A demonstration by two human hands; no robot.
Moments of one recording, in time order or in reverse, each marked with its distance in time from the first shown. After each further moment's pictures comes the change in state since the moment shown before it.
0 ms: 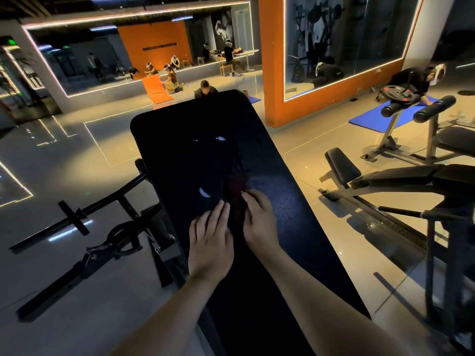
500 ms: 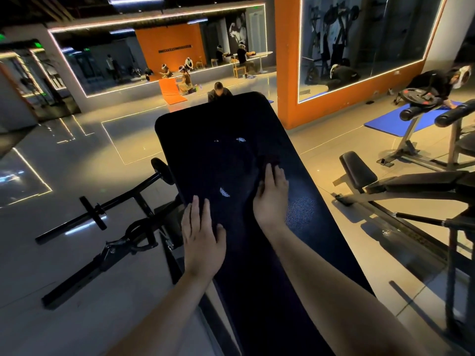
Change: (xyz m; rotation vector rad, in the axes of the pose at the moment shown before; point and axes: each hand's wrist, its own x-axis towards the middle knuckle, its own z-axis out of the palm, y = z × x) left_hand 0.001 -0.042 -0.021 -0.244 0.105 -0.215; right_hand 0.055 -0.010 0.025 -0.221 0.146 0.149
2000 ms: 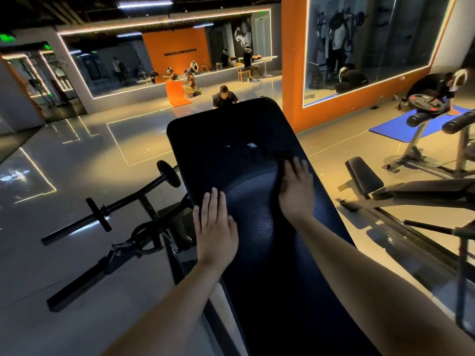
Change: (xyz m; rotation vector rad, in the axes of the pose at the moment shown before) left_hand 0.032 0.000 0.002 0.192 0.002 0.108; right_hand 0.042 0.022 -0.015 -0.183 -0.068 -0.166
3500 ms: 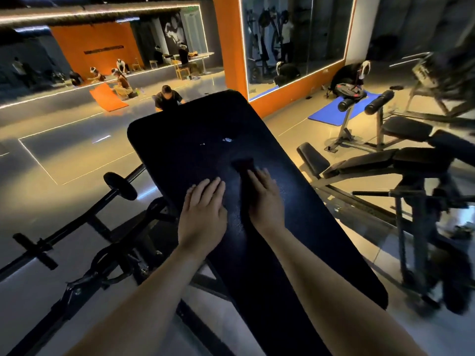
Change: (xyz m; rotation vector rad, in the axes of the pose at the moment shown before) left_hand 0.057 -0.021 -0.012 0.071 -0.081 0.424; right_hand -0.051 -0.043 0.026 -0.017 0.068 0.036
